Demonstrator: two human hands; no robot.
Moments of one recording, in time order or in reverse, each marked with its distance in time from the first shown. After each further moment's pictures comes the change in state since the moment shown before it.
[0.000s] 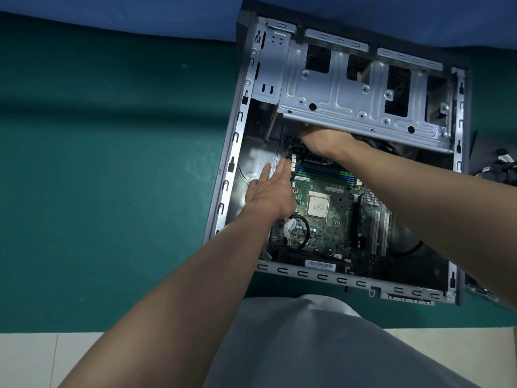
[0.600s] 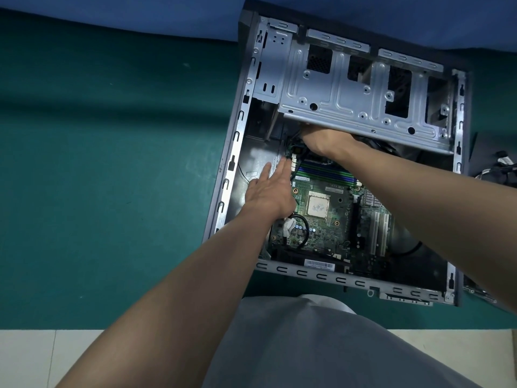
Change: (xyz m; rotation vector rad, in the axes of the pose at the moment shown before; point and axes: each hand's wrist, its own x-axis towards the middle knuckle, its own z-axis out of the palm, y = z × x) left_hand 0.000 0.000 0.000 0.006 0.004 0.001; right_hand -0.004 -0.001 -0.002 0.106 -0.017 0.058
